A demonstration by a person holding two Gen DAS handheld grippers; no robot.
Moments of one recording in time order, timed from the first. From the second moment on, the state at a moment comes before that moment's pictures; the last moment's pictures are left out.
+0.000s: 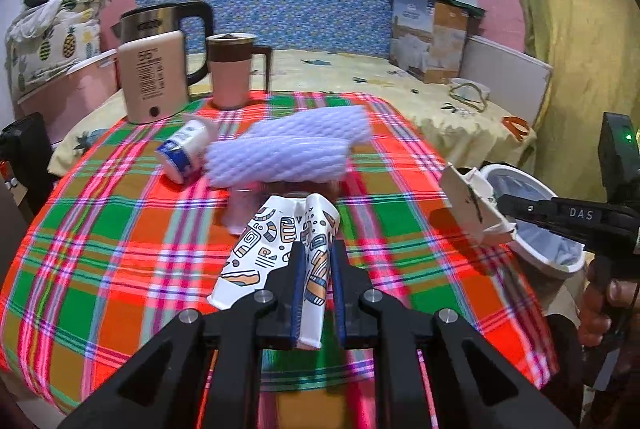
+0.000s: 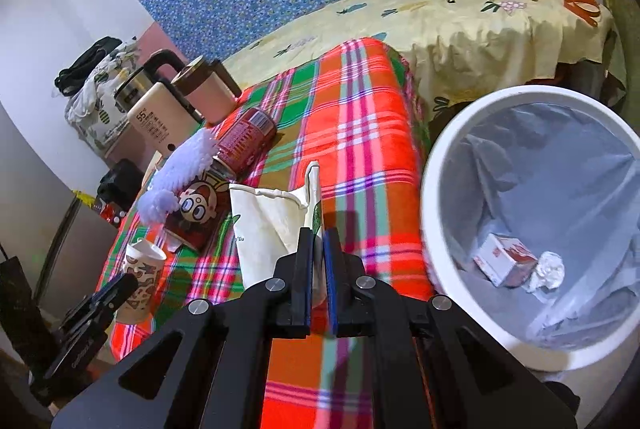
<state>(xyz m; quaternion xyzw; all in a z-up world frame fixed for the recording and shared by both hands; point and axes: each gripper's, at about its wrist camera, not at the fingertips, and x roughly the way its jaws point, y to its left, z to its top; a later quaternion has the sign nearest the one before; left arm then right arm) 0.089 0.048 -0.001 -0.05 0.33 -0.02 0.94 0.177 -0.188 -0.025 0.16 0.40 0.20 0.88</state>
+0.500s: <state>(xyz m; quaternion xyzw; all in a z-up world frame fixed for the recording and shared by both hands) 0.120 -0.038 0.009 -0.02 0.33 -0.12 0.94 0.155 -0.250 -0.018 0.18 0.38 0.14 0.90</state>
